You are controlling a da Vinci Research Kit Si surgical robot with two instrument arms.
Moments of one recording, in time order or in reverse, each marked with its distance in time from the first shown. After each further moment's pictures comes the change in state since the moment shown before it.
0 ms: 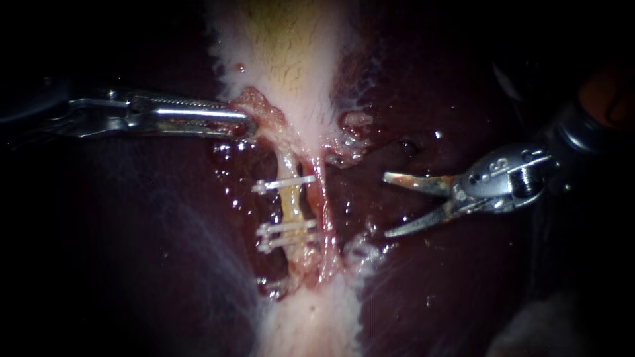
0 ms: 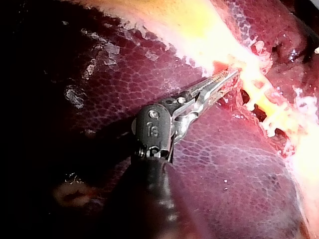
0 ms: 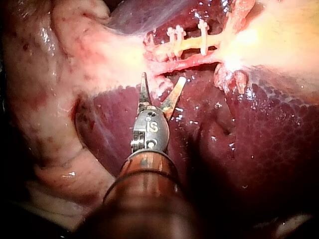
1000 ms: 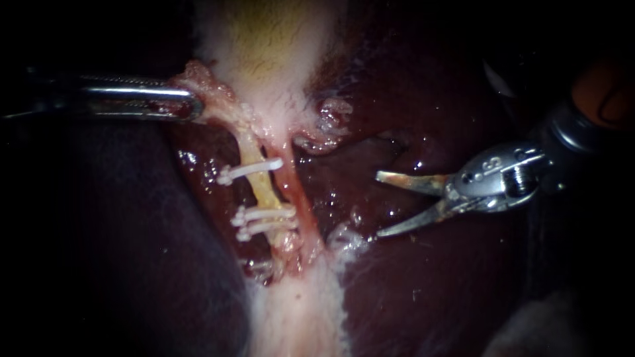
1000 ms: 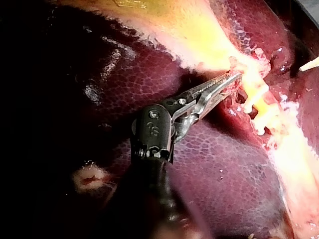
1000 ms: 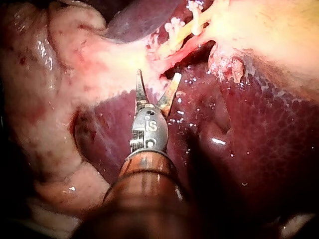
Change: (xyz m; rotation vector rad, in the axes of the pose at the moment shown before) right arm 0.002 0.000 0.003 0.201 -0.003 0.050; left arm 0.006 0.005 -0.008 -0.008 0.027 -0.021
